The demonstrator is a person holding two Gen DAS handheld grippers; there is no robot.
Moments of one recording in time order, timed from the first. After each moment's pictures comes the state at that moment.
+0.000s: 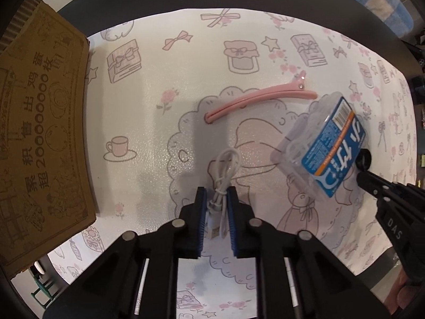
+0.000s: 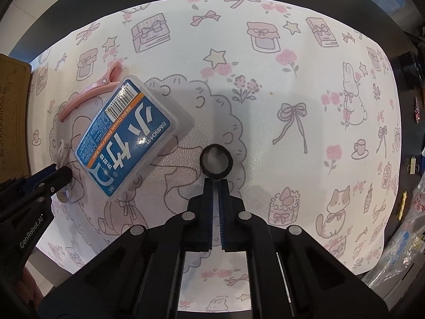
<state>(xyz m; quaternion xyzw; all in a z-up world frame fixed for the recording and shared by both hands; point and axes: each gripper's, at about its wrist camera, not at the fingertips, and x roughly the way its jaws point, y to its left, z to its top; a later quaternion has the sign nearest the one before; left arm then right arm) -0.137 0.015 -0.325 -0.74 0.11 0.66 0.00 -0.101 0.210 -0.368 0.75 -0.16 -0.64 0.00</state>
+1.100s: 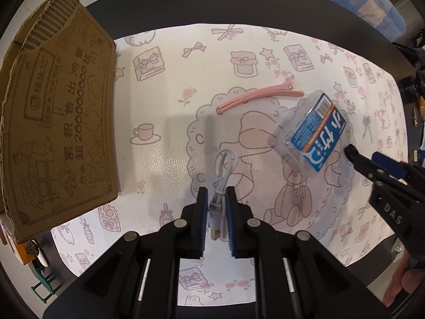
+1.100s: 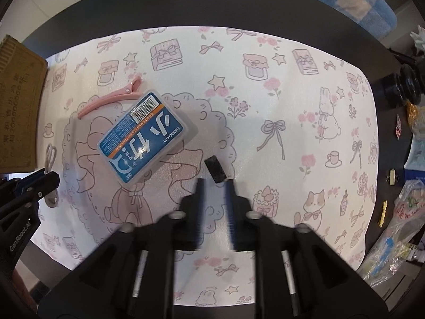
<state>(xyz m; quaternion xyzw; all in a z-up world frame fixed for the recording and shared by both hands) -0.078 0.047 -0.284 -0.73 0.11 0.68 0.00 -0.118 0.223 -0.325 0.72 -0.11 -0.68 -0.01</state>
